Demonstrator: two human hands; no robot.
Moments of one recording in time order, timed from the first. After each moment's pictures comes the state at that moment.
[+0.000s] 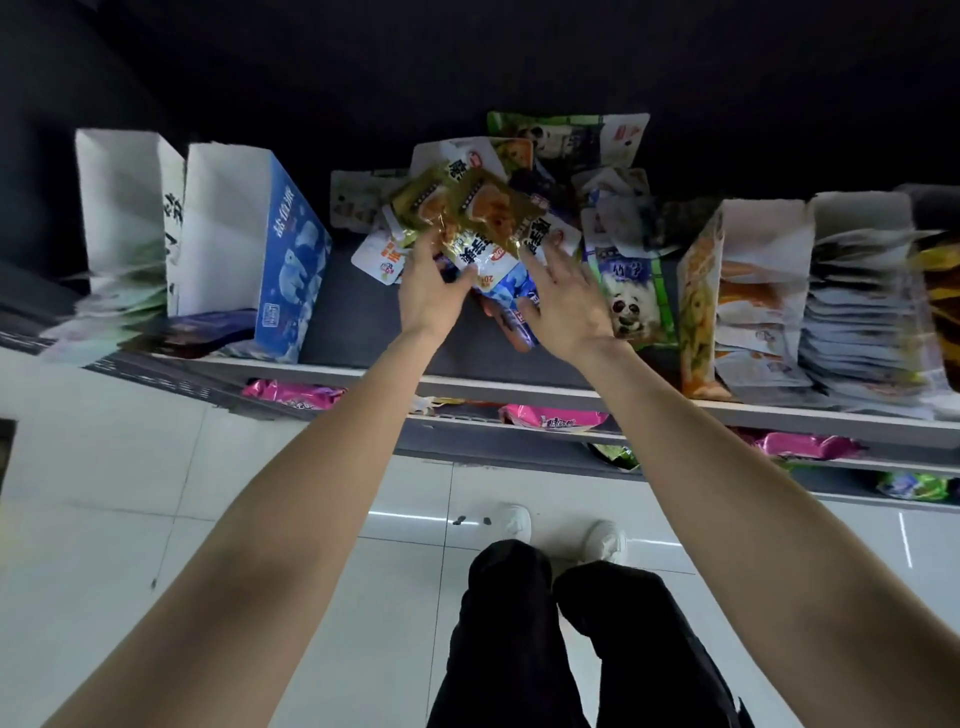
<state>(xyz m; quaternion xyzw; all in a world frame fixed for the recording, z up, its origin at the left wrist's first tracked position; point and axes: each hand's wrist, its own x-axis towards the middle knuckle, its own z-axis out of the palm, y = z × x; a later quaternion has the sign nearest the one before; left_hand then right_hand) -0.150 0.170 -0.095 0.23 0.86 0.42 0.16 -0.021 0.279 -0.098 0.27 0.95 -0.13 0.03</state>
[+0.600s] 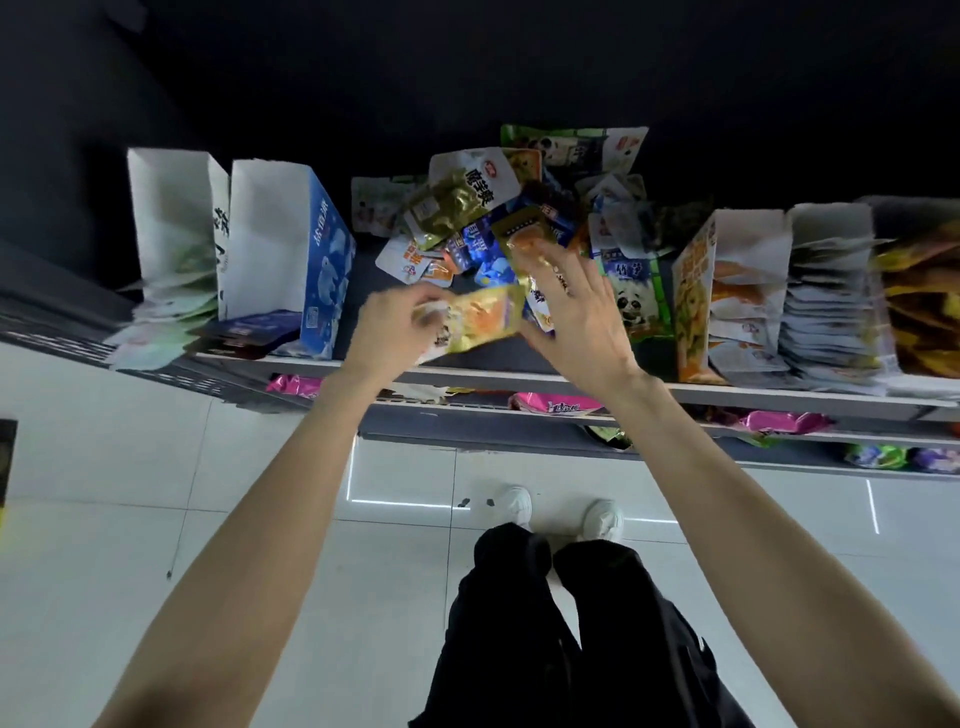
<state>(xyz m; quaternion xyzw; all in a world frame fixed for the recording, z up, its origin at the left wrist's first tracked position) -0.147 0.080 -0.005 0.40 0.86 0.26 0.19 0.009 0.225 -0.019 0.20 0.95 -0.17 -0.16</state>
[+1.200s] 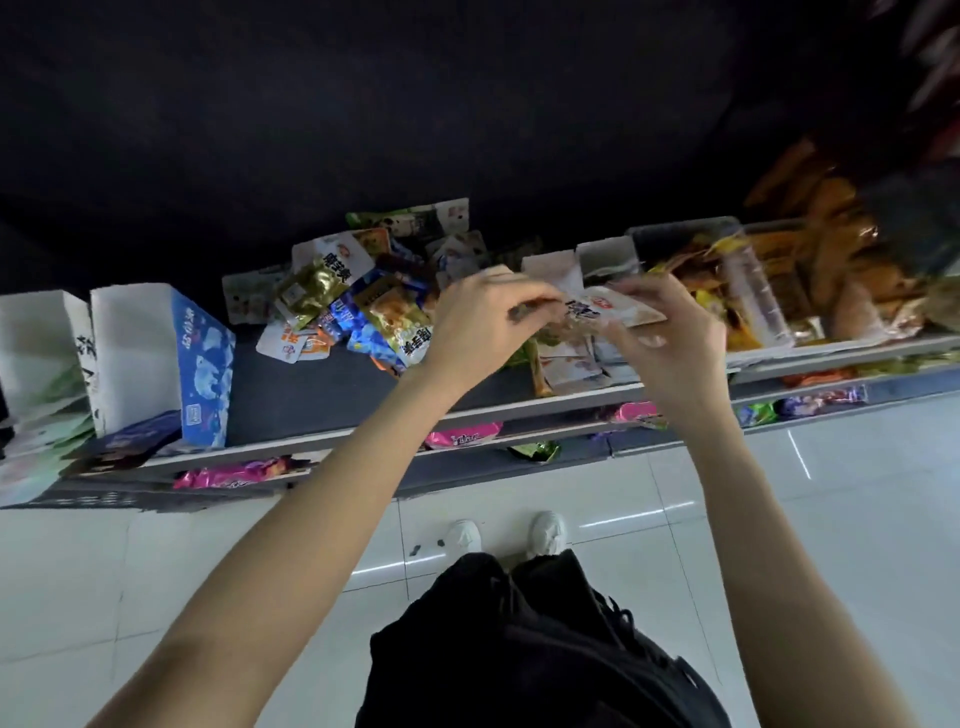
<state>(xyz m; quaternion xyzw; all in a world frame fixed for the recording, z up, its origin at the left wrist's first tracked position) 0.005 0.232 0.086 0.64 0.64 0.42 0.08 0.190 0.288 0.103 0.41 0.78 -0.33 -0.33</state>
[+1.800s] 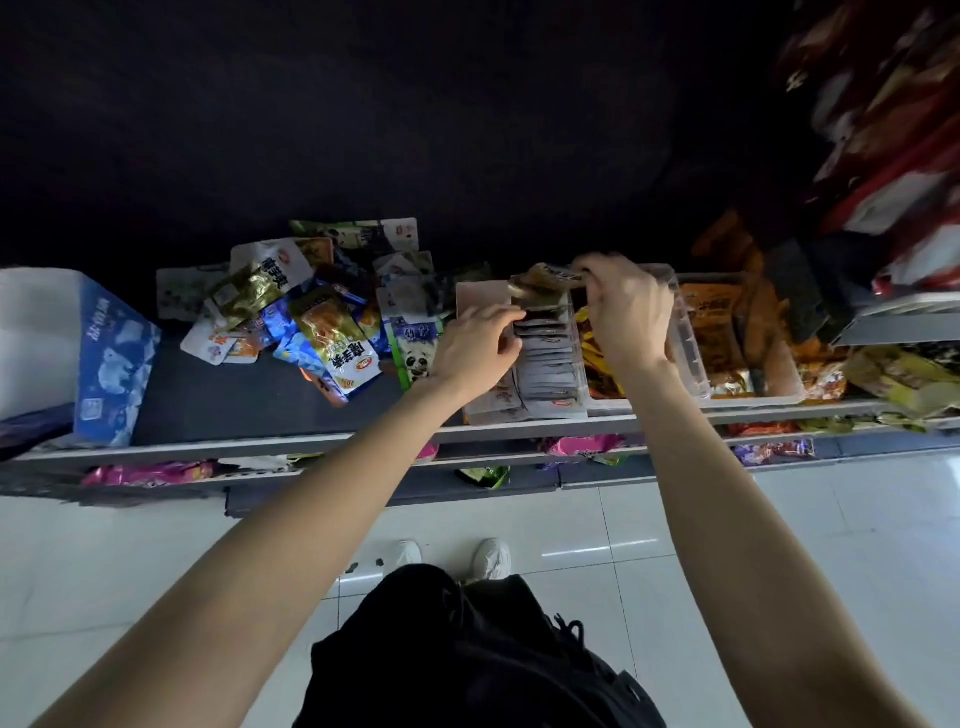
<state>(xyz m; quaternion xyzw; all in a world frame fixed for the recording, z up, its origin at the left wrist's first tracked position) 0.062 0.309 0.018 0.59 0.76 0.20 0.16 0.200 0.414 0.072 0.37 0.88 -0.01 -0.30</state>
